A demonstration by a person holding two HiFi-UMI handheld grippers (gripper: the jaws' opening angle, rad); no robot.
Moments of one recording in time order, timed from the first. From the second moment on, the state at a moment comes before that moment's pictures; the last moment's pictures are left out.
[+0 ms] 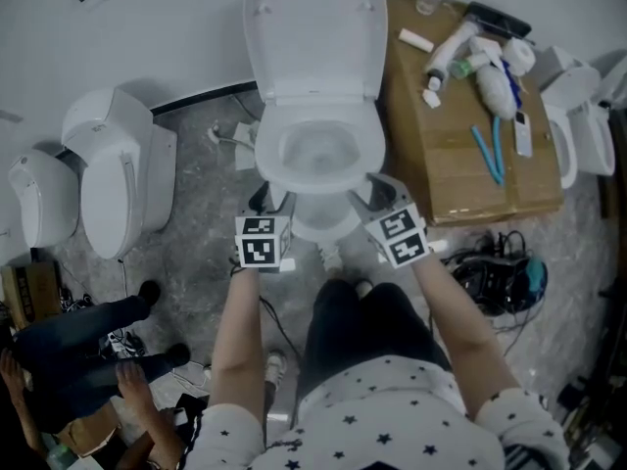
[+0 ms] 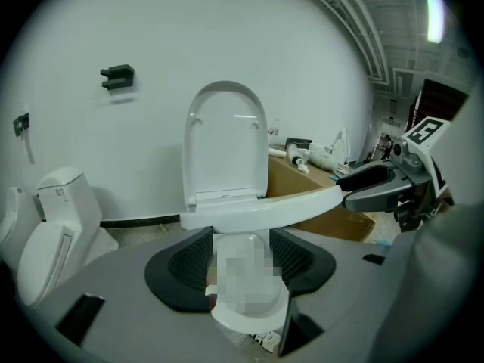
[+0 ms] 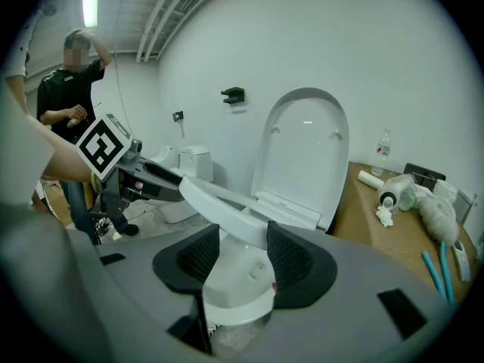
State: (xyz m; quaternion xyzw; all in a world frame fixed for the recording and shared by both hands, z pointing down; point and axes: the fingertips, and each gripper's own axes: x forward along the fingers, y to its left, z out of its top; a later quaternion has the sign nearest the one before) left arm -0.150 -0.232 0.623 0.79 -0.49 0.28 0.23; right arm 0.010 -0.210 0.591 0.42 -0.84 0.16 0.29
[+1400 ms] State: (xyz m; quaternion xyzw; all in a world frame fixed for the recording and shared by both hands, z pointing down) left arm -0.152 -0.183 0.688 0.78 -0.48 0.30 0.27; right arm 0.005 -0.164 0.650 0.43 -0.83 0.17 0.31
